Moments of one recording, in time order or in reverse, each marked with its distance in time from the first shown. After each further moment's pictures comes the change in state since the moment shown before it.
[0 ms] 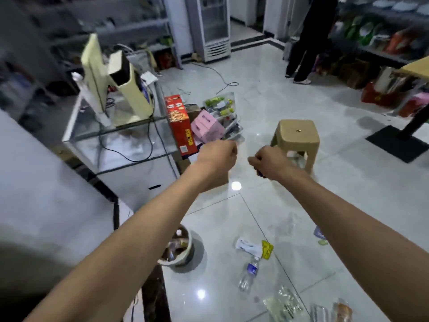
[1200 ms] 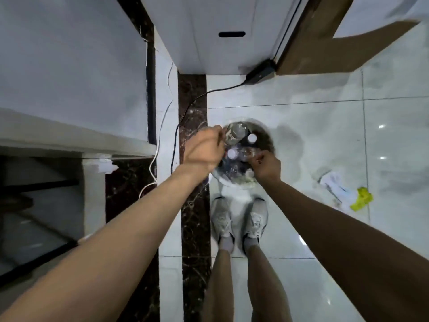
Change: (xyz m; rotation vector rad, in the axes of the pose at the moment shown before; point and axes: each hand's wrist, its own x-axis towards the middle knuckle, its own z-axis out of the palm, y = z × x) left_hand -0.135 -0.516 0.466 -0.358 -0.309 -0.737; right_hand 0.196 -0.052 0.745 0.197 -0.398 0.325
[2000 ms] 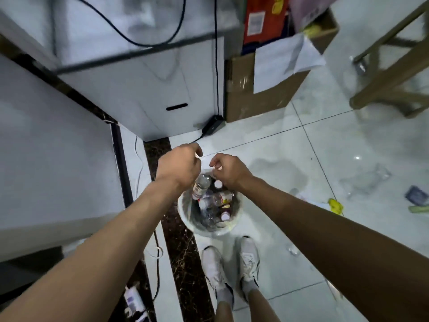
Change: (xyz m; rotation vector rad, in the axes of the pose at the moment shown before) left_hand 0.050 0.106 -0.070 0.237 0.052 0.247; right_hand 0.023 -0.088 -0.122 -0.145 -0.117 -0.311
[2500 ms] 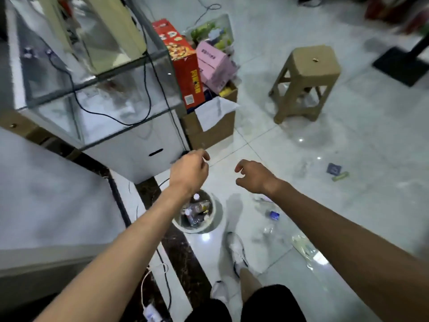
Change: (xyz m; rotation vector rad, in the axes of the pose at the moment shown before) left_hand -0.207 0.174 -0.191 -0.030 0.099 0.308; right_hand -0.347 -0.054 -0.182 0.001 0.219 0.206
